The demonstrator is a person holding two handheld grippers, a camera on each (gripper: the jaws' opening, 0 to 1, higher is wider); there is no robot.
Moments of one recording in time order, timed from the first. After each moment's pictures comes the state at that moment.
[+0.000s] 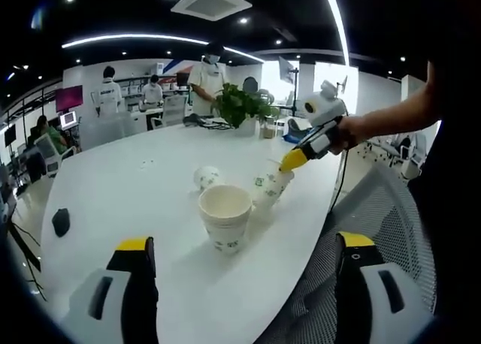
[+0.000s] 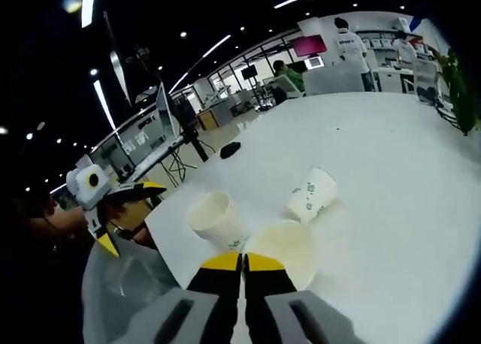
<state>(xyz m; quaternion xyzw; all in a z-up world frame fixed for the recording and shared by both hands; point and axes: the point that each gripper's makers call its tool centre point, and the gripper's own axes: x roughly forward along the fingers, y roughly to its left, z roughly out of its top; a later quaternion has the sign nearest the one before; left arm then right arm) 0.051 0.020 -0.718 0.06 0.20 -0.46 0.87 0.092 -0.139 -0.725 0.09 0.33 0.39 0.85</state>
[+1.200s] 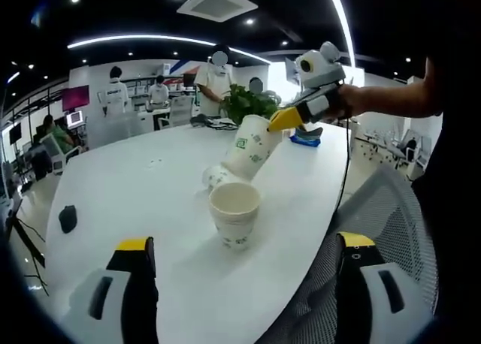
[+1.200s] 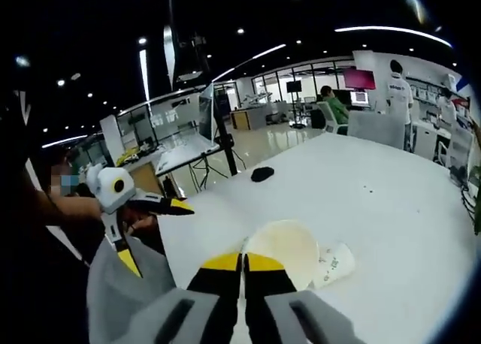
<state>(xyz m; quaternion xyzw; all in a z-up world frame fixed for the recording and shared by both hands) 0.053 0.033 -0.718 0.06 0.19 -0.44 0.88 0.109 -0.080 -0.662 -0.03 0.26 0.48 0.84</state>
